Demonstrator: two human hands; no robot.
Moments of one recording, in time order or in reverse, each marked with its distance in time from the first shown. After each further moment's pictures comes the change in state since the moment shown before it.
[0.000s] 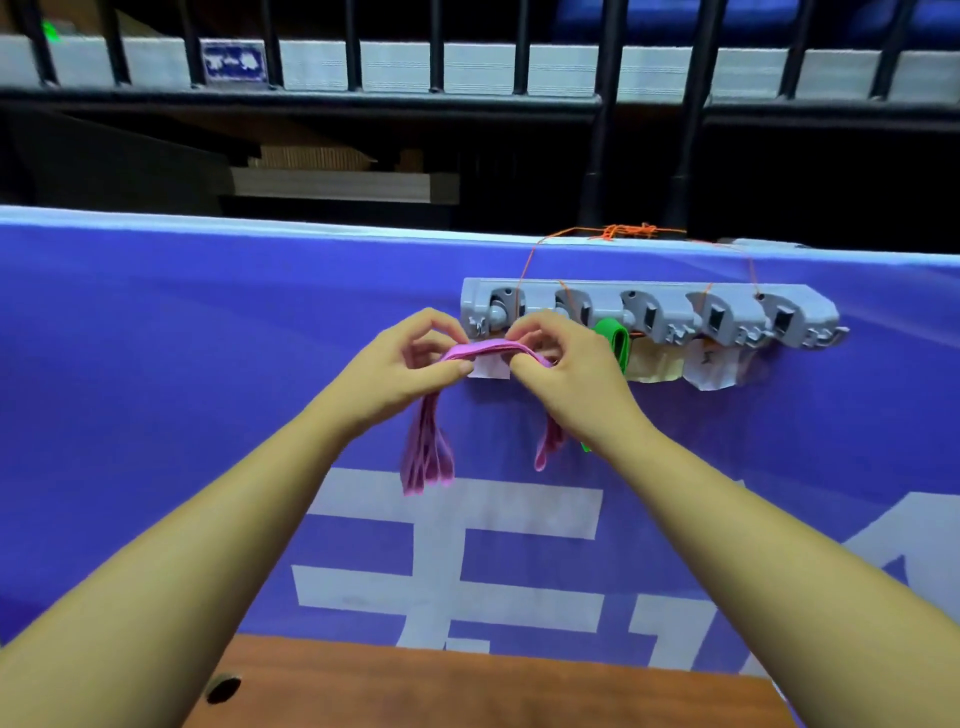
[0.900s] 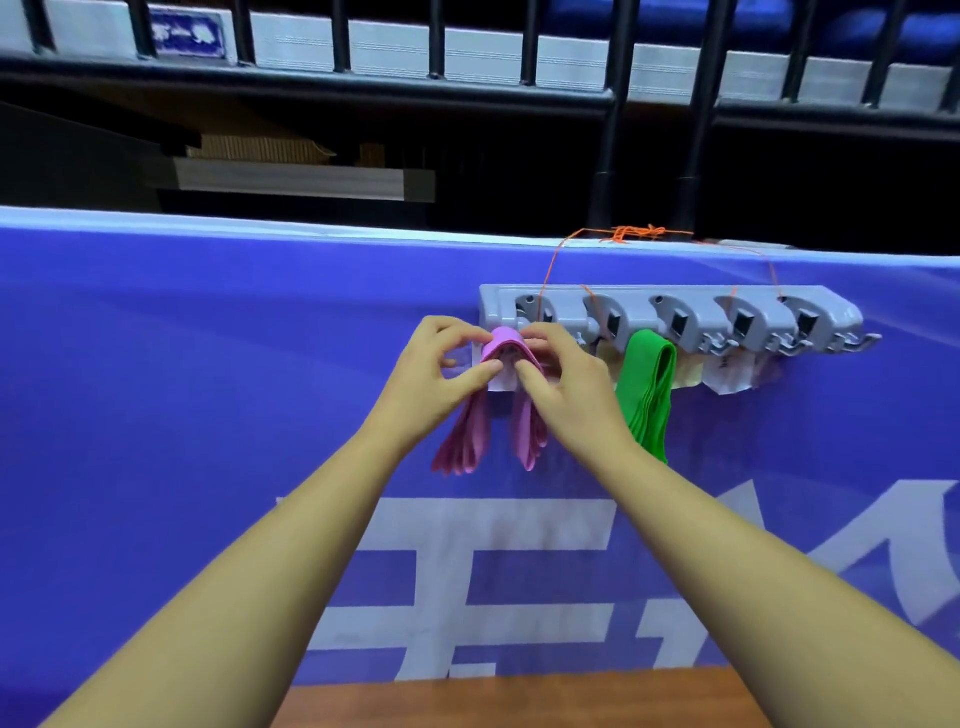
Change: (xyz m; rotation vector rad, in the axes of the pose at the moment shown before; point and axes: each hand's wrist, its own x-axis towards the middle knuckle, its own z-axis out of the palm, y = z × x) left_hand 0.053 -0.077 -0.012 0.158 0.159 0.204; right_hand 0.030 0.037 0.064 -0.142 0.099 0.046
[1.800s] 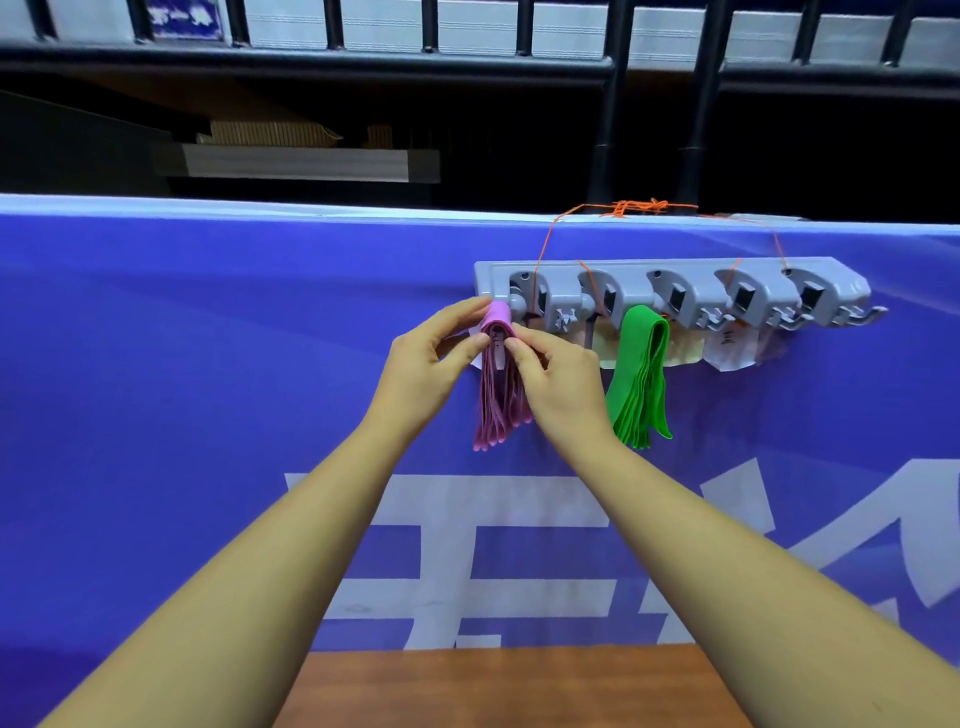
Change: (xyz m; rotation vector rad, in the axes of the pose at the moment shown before) left_hand -0.015 0.020 0.012 -0.162 0.073 -0.067; right_hand -0.015 -0.003 0.008 0.037 0.119 -0.003
